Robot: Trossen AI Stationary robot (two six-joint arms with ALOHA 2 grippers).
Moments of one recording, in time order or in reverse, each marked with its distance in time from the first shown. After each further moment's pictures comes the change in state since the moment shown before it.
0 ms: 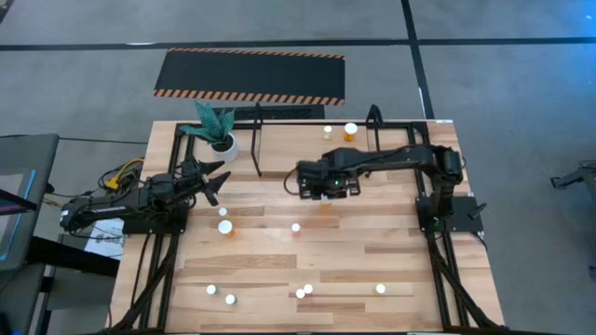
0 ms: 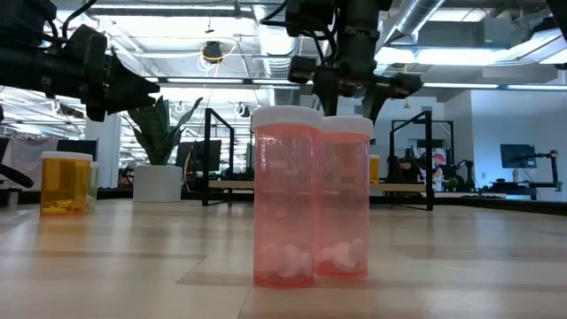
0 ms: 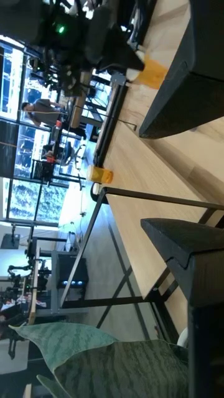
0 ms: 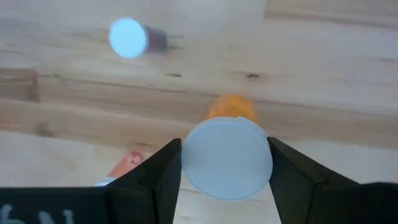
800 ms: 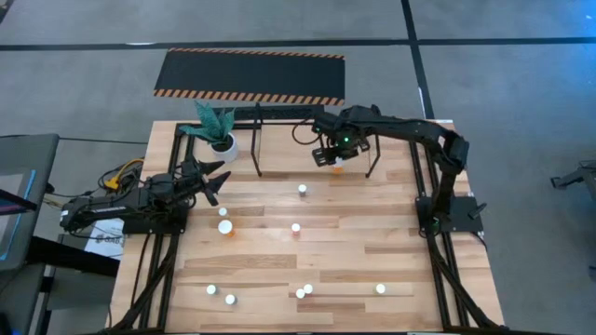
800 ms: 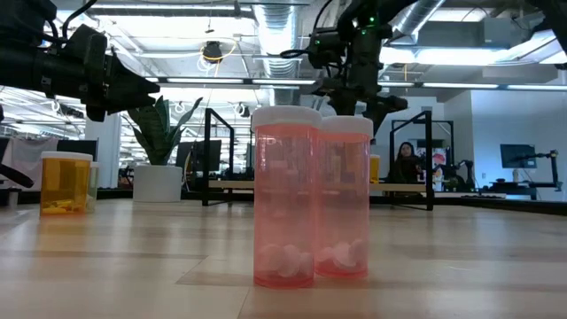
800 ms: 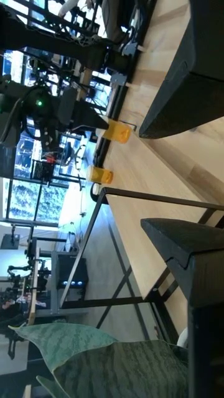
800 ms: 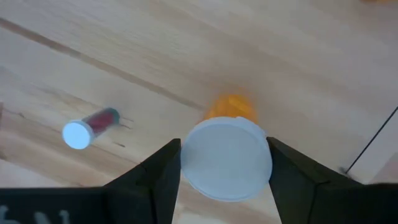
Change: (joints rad) left arm 0.000 0.001 0.000 0.000 -0.001 0.000; right arm -0.341 -0.034 0.001 -0.026 -0.031 -0.637
